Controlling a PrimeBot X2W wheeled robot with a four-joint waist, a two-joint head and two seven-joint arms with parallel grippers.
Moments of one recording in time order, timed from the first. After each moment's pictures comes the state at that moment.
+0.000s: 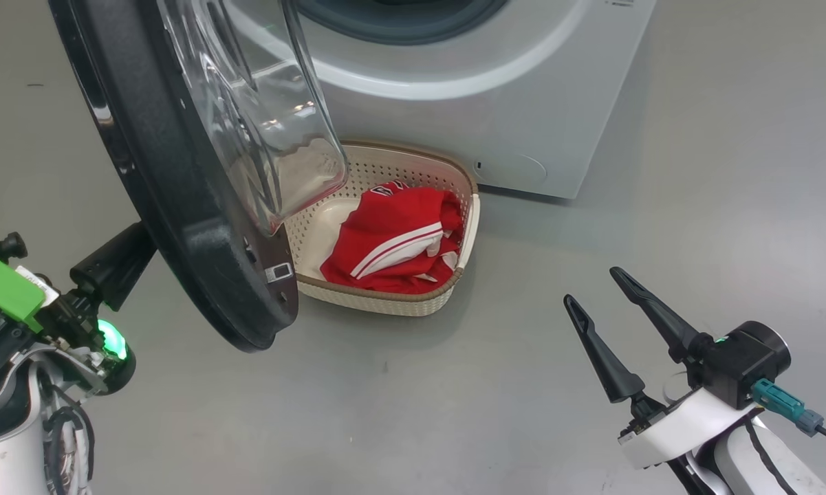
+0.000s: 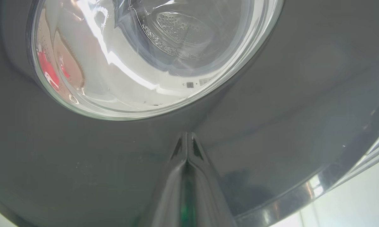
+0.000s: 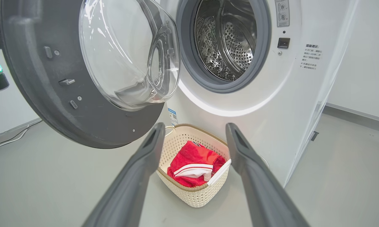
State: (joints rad) left arm -0.36 0.04 0.26 0.06 -1.62 0.12 0.90; right arm -0.09 -0.32 0.44 0.02 0.41 0.12 -0.26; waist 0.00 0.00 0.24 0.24
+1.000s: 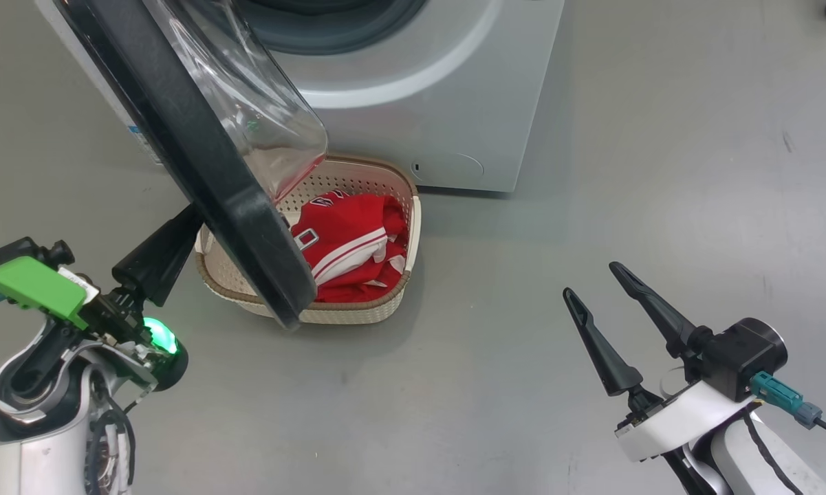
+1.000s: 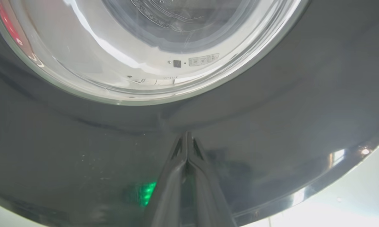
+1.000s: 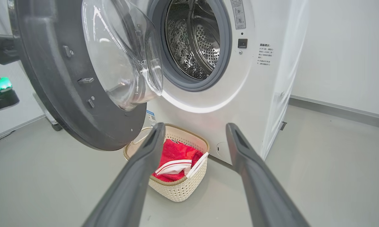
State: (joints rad) left arm -0.35 0.03 0.15 0.12 -1.77 0.08 0.73; right arm -0.10 -0.31 0.44 0.04 0.42 0.12 -0.26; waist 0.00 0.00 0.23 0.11
